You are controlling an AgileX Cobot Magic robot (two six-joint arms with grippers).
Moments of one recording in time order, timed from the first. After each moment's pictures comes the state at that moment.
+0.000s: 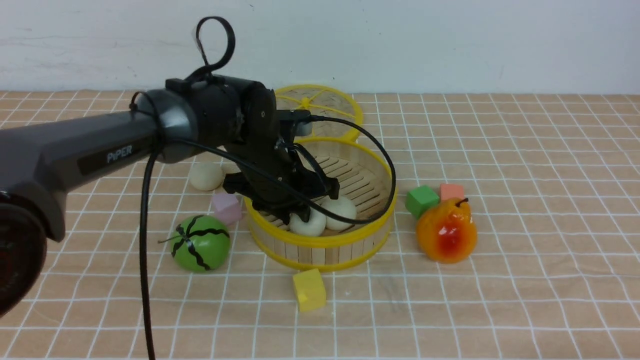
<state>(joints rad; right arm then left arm) -0.05 -0.01 0.02 -0.07 0.39 0.16 -0.46 2.07 -1.66 -0.09 0.74 -0.22</state>
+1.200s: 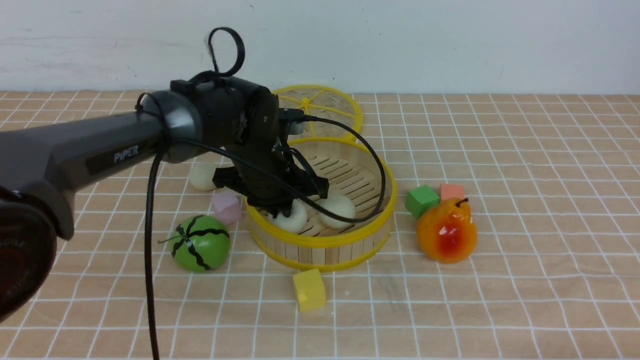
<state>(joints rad) -0.05 -0.01 0.02 -0.07 0.39 0.16 -0.46 2.09 -1.68 0.05 0.77 -0.31</state>
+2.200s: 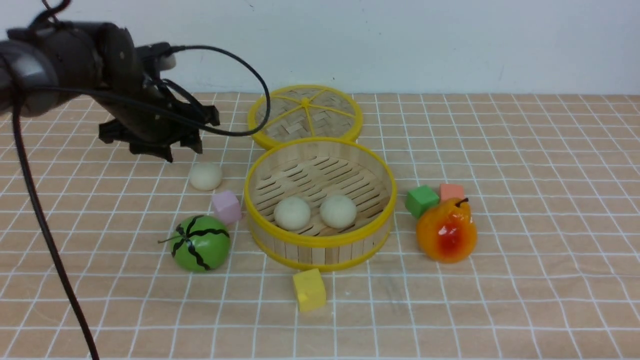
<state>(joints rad) -0.05 -0.01 0.02 -0.07 0.39 0.16 -0.14 2.01 -1.68 -0.05 0.68 -0.24</state>
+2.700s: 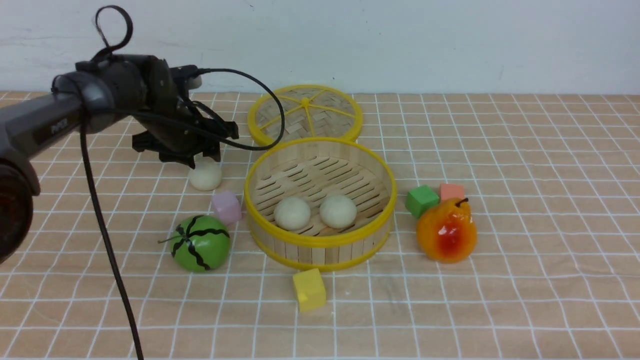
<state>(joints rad) -0.05 -0.01 0.02 -0.07 0.39 0.16 -0.15 2.25 -1.89 -0.04 0.65 -0.23</state>
